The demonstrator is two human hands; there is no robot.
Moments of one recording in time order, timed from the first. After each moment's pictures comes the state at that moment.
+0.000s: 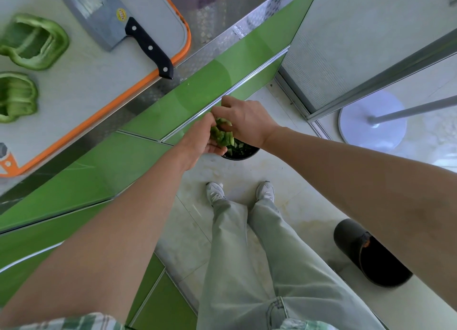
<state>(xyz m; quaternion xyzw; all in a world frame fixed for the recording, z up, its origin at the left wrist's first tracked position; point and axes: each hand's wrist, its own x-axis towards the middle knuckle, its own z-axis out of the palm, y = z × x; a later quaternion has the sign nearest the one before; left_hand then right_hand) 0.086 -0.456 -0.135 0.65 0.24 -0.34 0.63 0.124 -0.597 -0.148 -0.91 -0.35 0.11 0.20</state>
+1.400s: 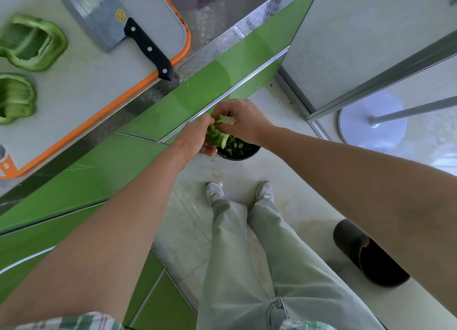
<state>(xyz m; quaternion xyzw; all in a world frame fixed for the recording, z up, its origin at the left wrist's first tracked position) 0.088 -0.442 -0.141 0.72 0.24 -0.34 0.56 0.129 -0.593 -0.160 -0.88 -0.19 0.24 0.36</state>
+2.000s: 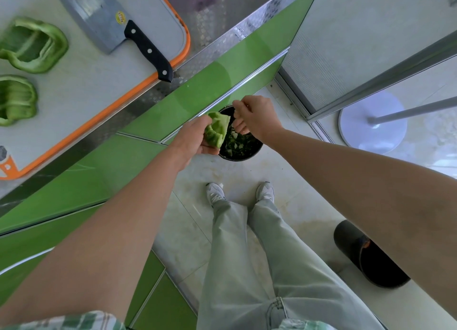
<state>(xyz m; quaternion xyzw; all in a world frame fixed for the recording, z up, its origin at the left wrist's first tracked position) 0.090 -0.445 -0.138 0.66 0.28 -0.32 0.62 0.127 -0.607 -0.157 -0.86 0.04 0.25 0.44</state>
